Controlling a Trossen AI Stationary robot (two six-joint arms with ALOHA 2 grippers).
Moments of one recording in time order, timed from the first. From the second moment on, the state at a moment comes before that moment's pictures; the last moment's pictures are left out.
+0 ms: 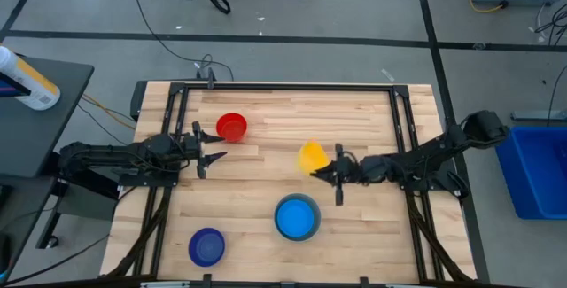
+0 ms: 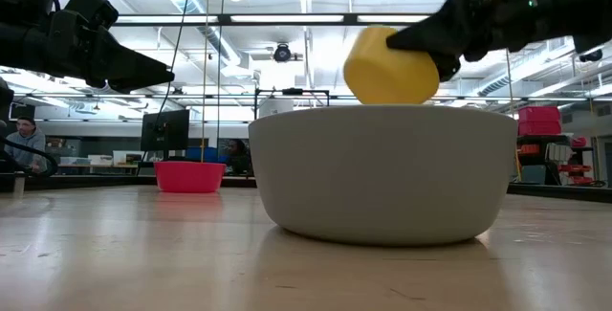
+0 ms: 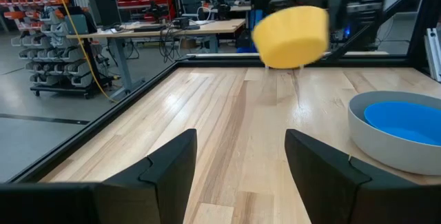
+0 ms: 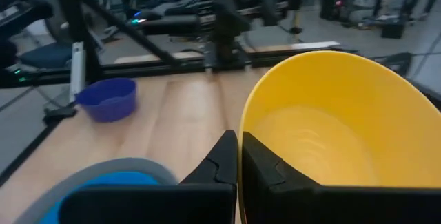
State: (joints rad) left arm 0.02 0.14 0.01 0.06 -0.22 0.04; right arm 0.29 1.33 0.41 0.74 0.31 0.12
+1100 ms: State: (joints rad) left arm 0.02 0.14 0.01 0.06 -0.22 0.03; right arm 0.60 1.65 0.79 0.41 0.44 0.35
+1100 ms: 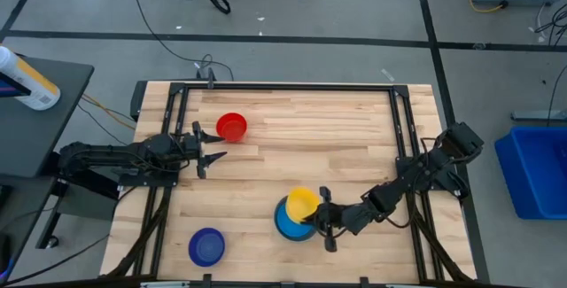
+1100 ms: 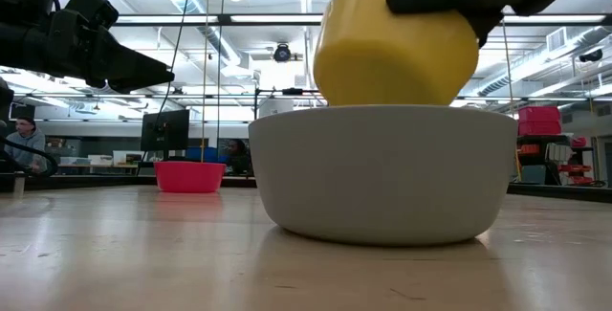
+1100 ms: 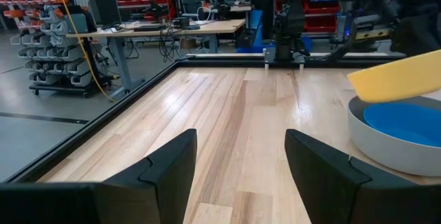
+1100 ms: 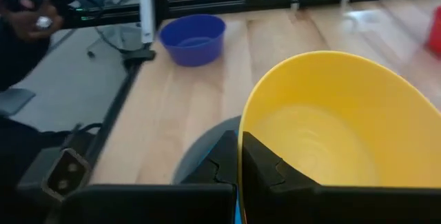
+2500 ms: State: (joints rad) left arm 0.02 0.14 0.01 0.06 -0.22 0.03; right arm 0.55 1.83 1.16 -0.12 0.18 0.35
